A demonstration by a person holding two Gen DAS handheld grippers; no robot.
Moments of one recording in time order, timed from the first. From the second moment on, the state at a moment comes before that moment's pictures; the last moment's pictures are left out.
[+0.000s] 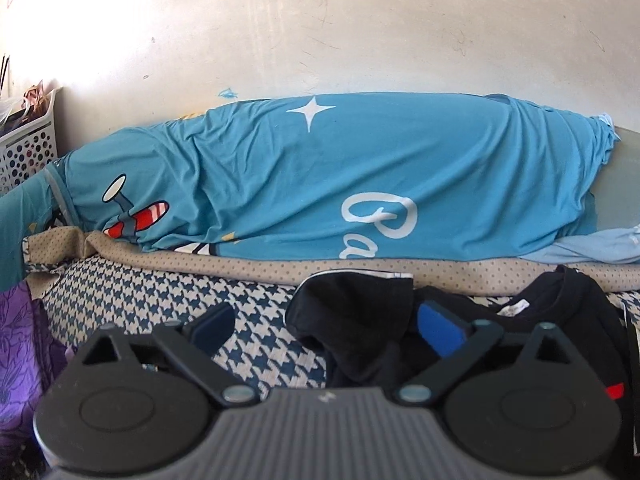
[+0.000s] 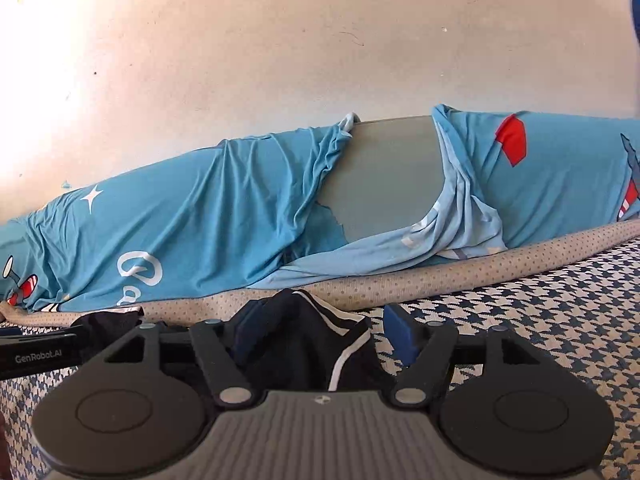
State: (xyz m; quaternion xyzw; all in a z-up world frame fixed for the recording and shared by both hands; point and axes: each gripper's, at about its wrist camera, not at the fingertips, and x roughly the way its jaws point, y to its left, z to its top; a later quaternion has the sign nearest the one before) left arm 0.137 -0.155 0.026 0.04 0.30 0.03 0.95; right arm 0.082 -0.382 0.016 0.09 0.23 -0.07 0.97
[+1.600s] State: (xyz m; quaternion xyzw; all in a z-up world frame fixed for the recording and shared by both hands) left arm 0.088 -0.187 -0.012 0.06 0.42 -0.09 0.90; right arm 0.041 -0.405 0.008 0.09 0.30 -0.08 0.95
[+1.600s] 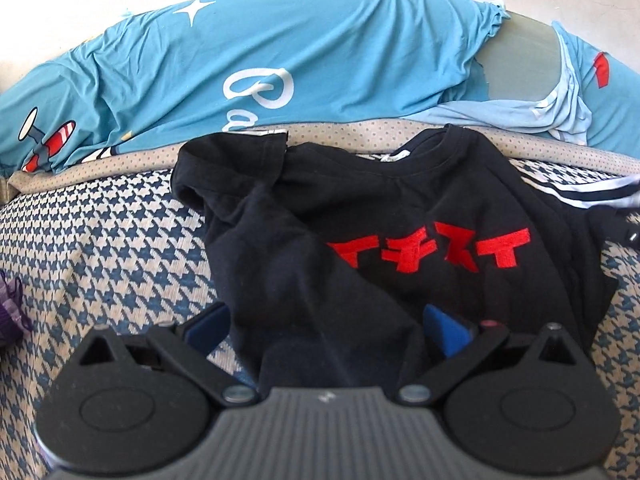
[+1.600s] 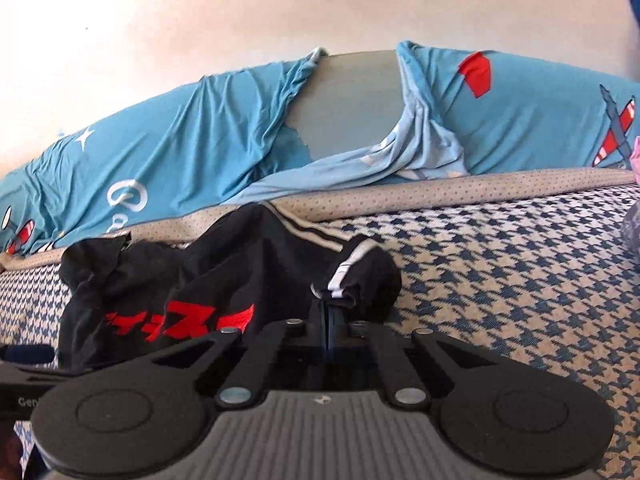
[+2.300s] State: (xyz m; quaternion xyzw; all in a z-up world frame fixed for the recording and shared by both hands) left arm 0.095 -0.184 -0.015 0.05 0.46 -0.08 0.88; right arm 0.020 -0.499 -0.007 0.31 0.33 -0.19 0.87
